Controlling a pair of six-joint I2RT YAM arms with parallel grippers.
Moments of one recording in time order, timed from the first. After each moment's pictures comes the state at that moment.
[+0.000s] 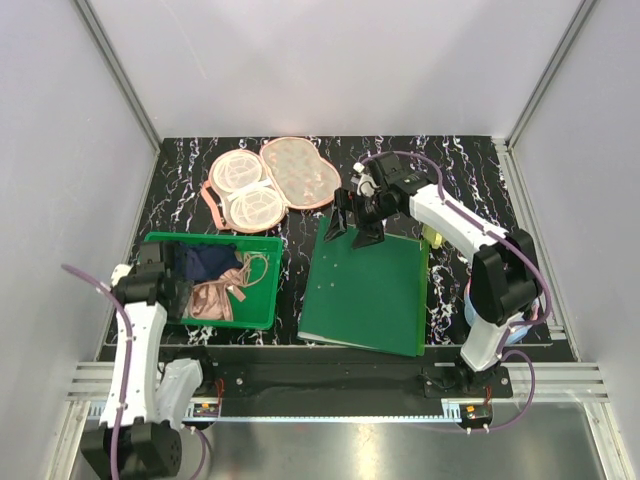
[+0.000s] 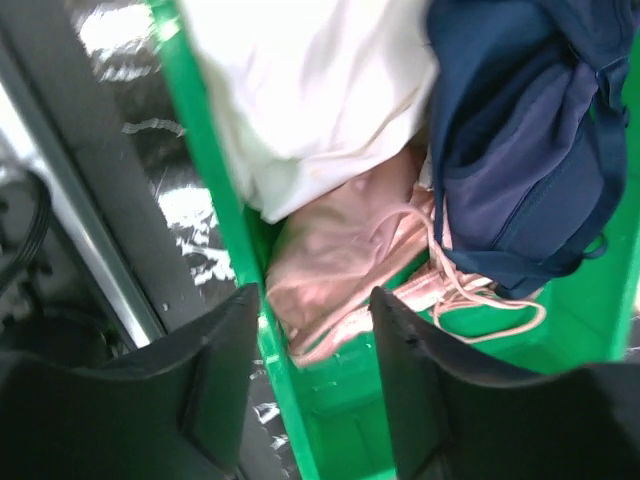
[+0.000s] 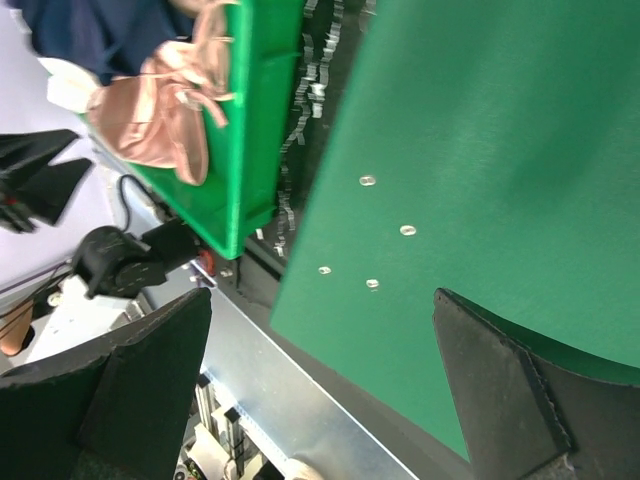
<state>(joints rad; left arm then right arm) 0.14 0.78 0.76 -1.18 -0.31 -1.20 0.50 1.78 1.48 -0.73 -0.60 0.51</state>
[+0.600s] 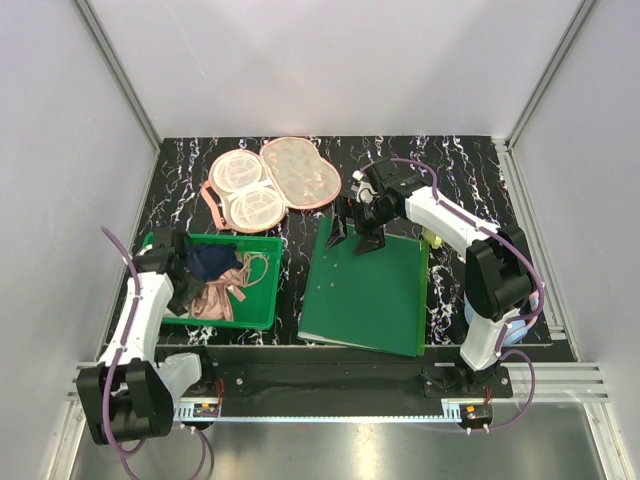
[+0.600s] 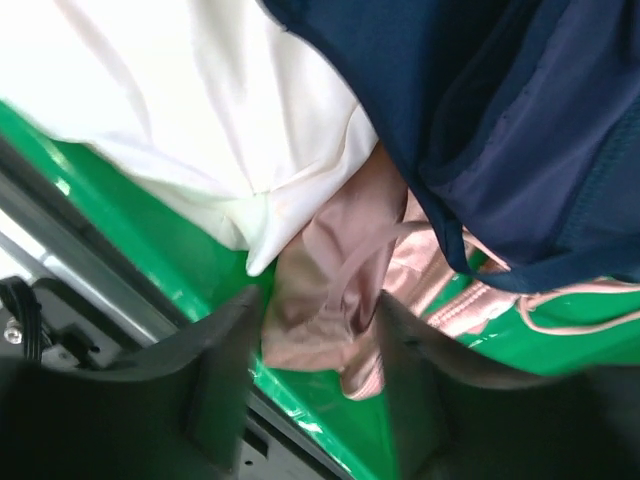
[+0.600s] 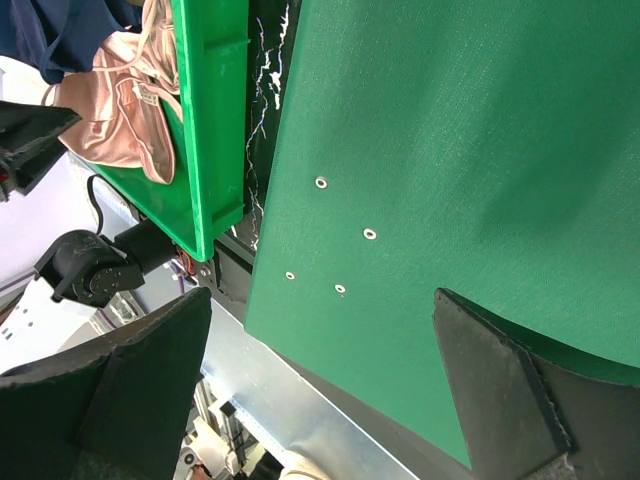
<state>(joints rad) 0.13 1.02 0.73 -1.00 -0.24 -0.82 0.50 1.82 1.44 -0.73 -0.58 0.50</state>
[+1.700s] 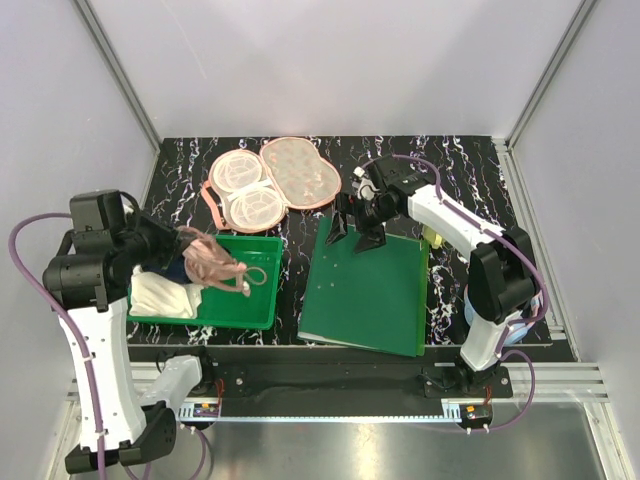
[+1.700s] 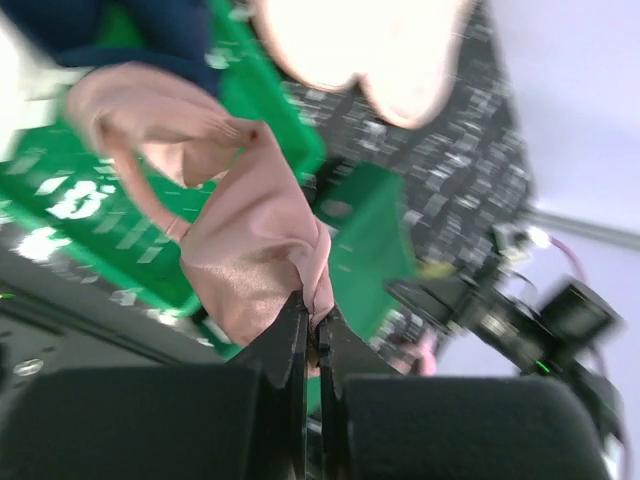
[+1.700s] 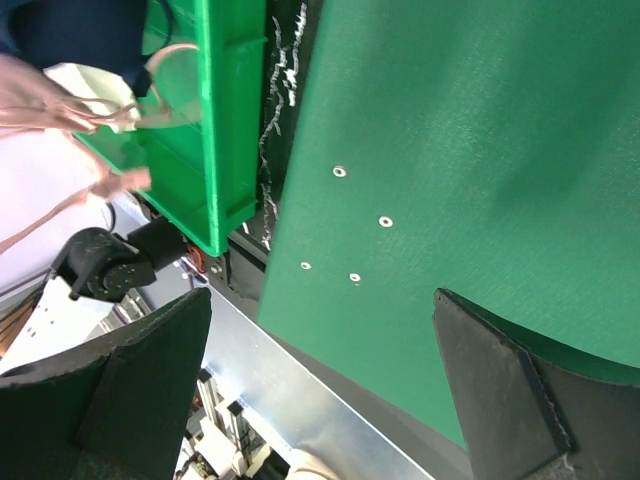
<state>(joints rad) 0.13 0.92 1.51 -1.37 0.16 -0.94 0.50 1.80 1.46 -0.76 -0.58 0.51</state>
